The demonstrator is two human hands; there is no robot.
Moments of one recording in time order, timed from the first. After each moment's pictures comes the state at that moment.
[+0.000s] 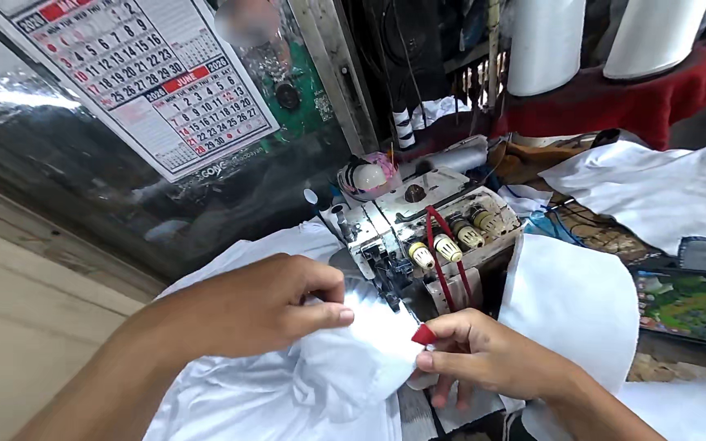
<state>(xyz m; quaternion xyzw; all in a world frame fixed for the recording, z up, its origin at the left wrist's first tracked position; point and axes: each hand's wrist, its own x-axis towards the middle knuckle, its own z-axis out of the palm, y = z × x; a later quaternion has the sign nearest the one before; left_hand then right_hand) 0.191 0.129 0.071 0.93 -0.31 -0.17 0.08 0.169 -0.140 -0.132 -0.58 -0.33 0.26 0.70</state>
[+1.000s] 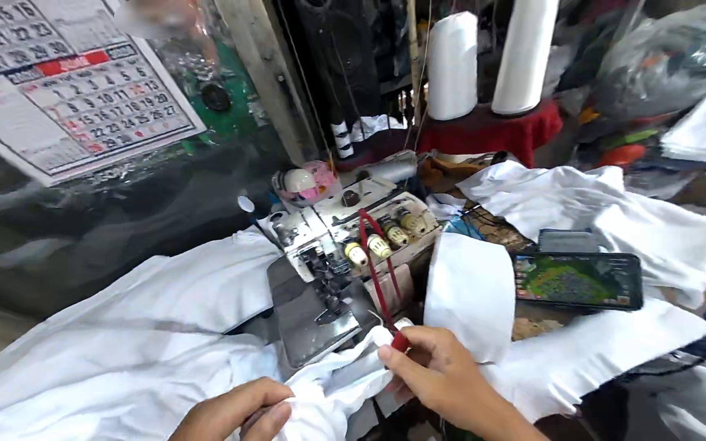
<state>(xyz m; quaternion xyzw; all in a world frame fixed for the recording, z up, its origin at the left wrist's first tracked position) 0.101 0.174 -0.049 0.88 -0.31 -0.09 0.35 0.095 -0.133 -0.134 -0.69 -0.11 0.02 0.72</state>
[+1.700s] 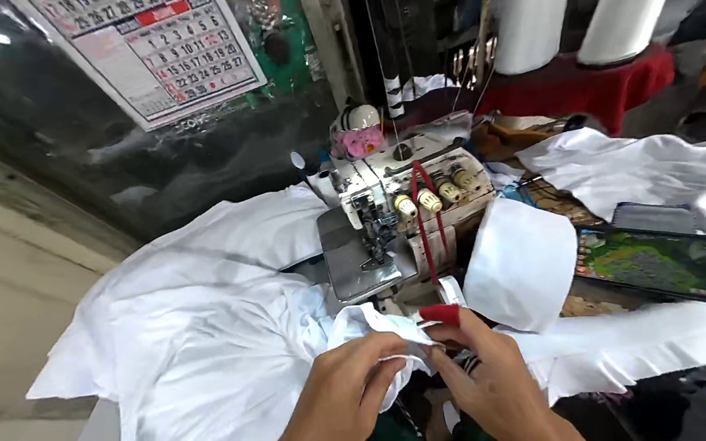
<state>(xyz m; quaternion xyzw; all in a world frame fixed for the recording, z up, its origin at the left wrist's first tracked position) 0.056 0.104 -0.113 0.88 -0.30 0.11 0.35 0.065 -0.118 -0.174 -0.78 -0.20 -0.17 0.57</state>
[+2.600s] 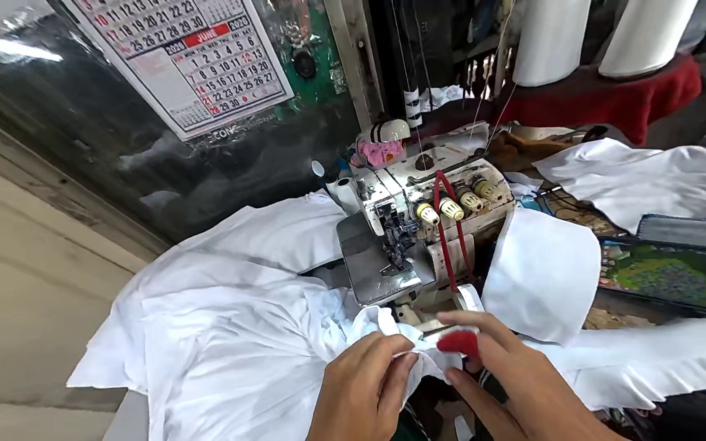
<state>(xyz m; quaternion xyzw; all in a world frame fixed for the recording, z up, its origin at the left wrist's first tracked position) 0.055 0.103 -0.115 0.89 -0.26 0.20 0.32 0.058 -0.137 -0.146 -0.84 -0.30 -0.17 0.42</state>
